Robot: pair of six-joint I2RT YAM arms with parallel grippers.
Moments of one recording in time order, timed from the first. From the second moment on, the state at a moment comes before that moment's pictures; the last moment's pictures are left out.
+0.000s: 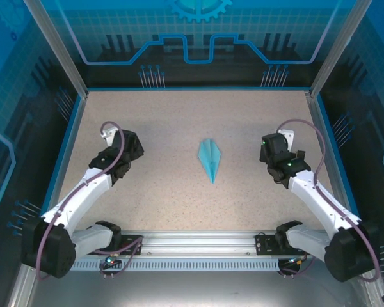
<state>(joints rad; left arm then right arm) -0.23 1.12 0.77 -0.46 -0.51 -0.58 0.25 1.10 0.72 -0.52 0.62 0.31</state>
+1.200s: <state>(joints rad) -0.02 1.52 0.40 0.68 -0.09 -0.13 0.09 1.50 0.40 0.68 0.13 -0.04</state>
